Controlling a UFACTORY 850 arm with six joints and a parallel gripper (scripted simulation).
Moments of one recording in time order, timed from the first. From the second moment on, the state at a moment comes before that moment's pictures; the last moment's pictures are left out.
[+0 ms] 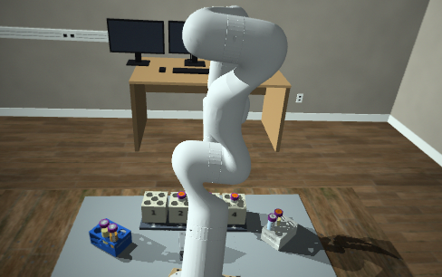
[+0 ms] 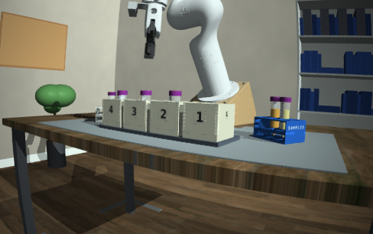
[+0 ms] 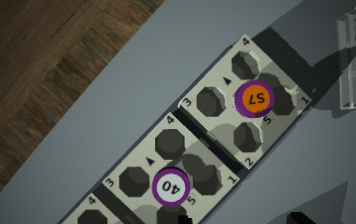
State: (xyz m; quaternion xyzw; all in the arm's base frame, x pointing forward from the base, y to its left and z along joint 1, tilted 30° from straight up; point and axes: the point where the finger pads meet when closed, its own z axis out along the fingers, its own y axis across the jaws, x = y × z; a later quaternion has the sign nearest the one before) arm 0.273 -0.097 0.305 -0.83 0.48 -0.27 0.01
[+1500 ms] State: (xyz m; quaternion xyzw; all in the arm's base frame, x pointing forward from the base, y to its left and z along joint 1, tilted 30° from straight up) arm 0.182 -0.277 0.299 -0.83 0.50 -0.23 -0.01
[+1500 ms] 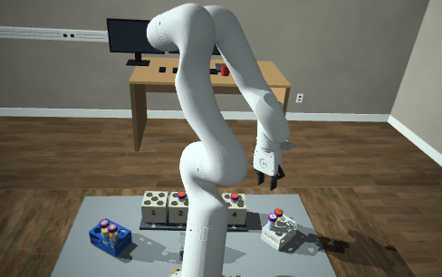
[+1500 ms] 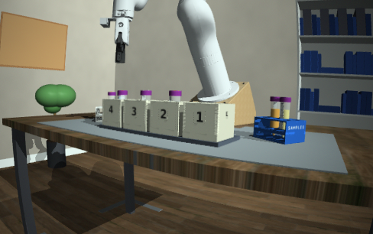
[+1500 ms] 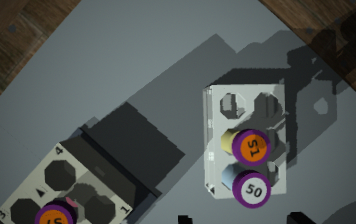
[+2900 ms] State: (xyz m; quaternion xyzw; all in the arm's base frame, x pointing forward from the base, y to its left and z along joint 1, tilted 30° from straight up) arm 0.165 -0.337 0.276 -0.84 0.48 -0.26 0.03
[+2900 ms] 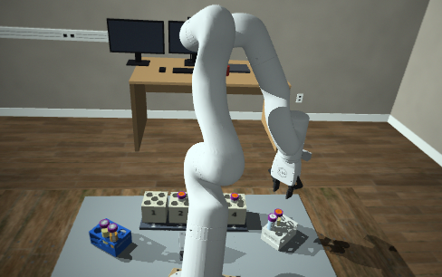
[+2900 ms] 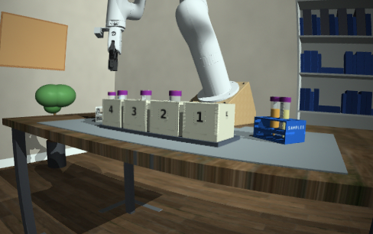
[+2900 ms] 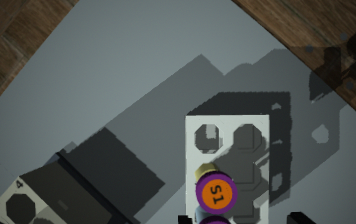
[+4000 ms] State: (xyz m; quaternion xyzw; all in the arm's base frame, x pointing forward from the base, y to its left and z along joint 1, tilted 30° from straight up) arm 0.192 -0.349 0.226 -0.84 0.48 -0.26 0.03
